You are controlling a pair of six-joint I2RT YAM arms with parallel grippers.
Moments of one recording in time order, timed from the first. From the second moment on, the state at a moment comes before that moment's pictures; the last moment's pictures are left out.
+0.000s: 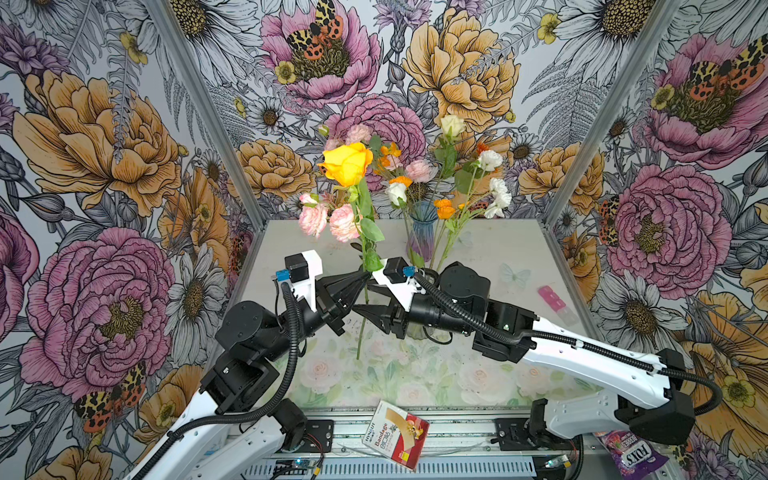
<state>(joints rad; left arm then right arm) -0.73 0.64 0.93 -0.04 0.23 -0.24 1.15 1.32 1.34 -0.12 -0.14 -0.02</state>
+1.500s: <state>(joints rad) -0.78 0.58 0.96 -0.23 0.19 -0.03 0.96 0.95 1.16 -0.18 0.28 -0.15</state>
